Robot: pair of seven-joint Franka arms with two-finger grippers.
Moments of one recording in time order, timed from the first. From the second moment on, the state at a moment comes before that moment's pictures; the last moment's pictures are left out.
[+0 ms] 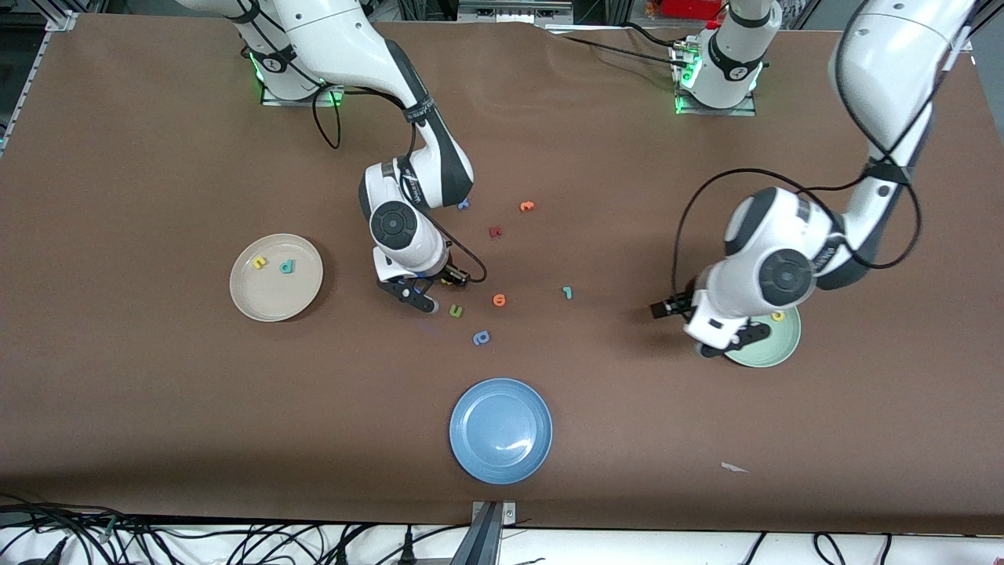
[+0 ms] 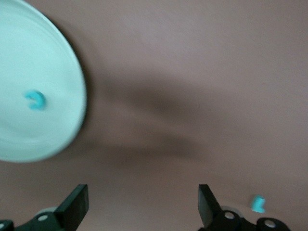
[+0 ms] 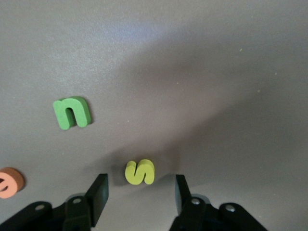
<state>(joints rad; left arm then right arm) 0.17 0.61 -0.56 -1.68 0.22 2.03 -0.82 0.92 0.73 -0.34 -1.69 0.50 2.30 0.80</state>
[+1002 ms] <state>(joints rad) -0.15 0.76 -0.45 -1.69 0.22 2.32 -1.38 0.93 0.73 -0.40 -1.68 0.50 2.24 0.72</state>
